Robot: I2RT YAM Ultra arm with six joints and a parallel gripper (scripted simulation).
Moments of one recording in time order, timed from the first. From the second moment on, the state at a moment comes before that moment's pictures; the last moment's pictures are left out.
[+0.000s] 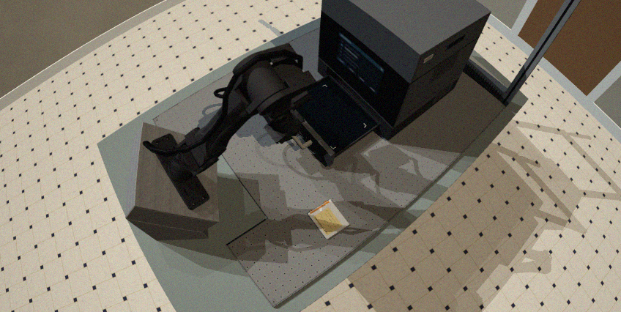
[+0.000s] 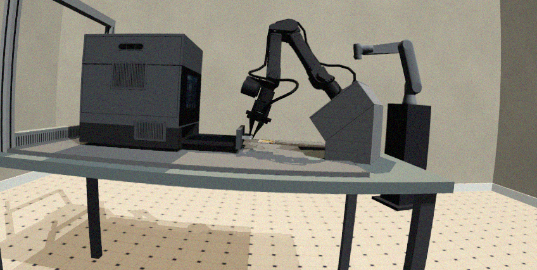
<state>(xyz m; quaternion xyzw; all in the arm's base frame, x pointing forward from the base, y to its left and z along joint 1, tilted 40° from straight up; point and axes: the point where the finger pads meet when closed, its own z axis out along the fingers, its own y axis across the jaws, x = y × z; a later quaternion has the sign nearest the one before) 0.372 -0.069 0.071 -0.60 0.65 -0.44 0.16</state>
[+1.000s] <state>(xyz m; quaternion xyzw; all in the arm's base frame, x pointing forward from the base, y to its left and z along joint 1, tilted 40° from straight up) 0.372 -0.069 0.071 -0.59 0.65 -0.44 0.17</state>
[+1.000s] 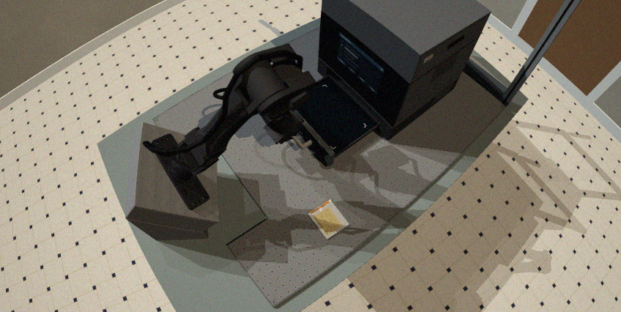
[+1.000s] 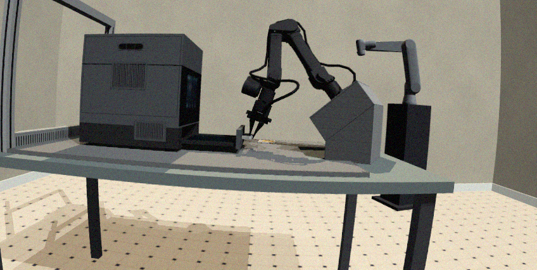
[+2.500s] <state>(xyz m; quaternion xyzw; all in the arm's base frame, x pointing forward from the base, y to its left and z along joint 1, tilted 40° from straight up) 0.371 -0.069 0.070 -0.60 0.66 -0.43 0.15</state>
